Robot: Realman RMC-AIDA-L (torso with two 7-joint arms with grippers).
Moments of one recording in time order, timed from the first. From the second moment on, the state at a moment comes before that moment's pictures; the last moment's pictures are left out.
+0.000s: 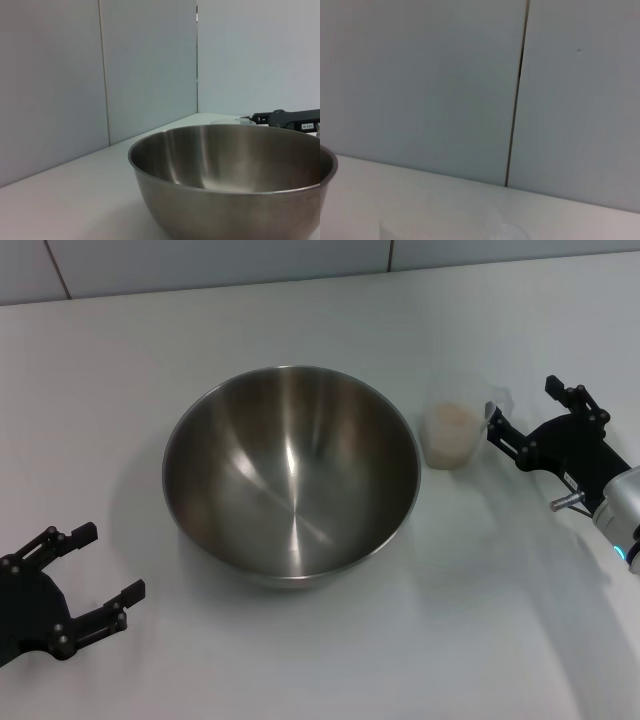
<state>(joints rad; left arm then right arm) -0.20 -2.03 0.81 0.40 1.66 1.54 -0.68 0.38 2.08 0.55 0.12 -2.18 -1.10 0.08</state>
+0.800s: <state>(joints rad) -0.20 -2.03 0.81 0.41 1.66 1.57 -0.68 0.35 2.09 0.60 0.13 -2.18 -1.19 0.08</state>
